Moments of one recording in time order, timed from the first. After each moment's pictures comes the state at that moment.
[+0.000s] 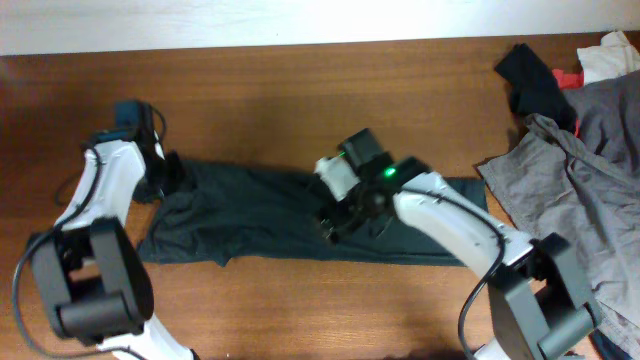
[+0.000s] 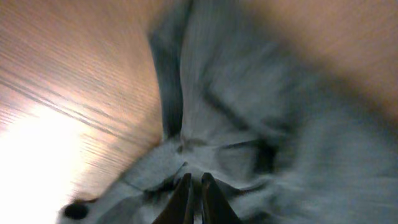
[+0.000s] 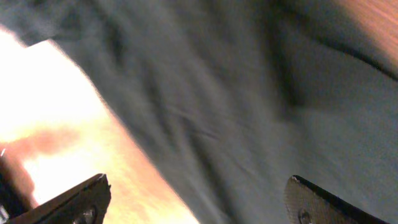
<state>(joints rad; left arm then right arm) 0.17 1.88 1.40 -0.89 -0.04 -0.26 0.57 1.75 1.19 -0.69 -0.38 -0.10</state>
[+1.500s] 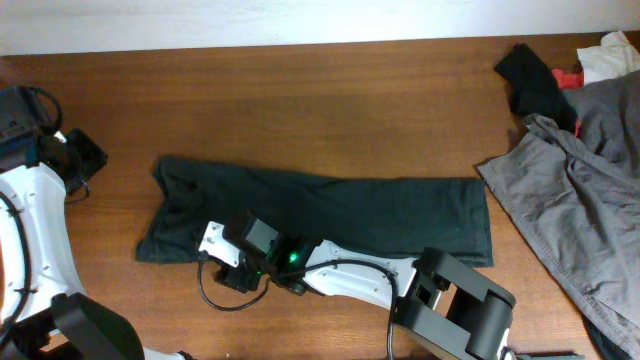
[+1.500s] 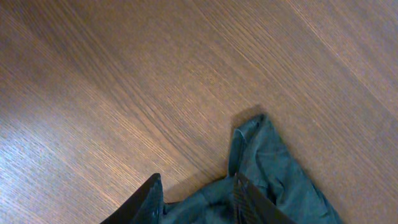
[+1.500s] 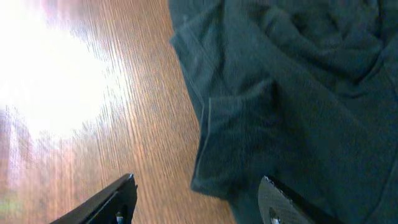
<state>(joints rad) 0.42 1.66 1.52 -0.94 -0.03 -0.34 1.05 1.96 1.19 0.01 -0.22 -0.13</state>
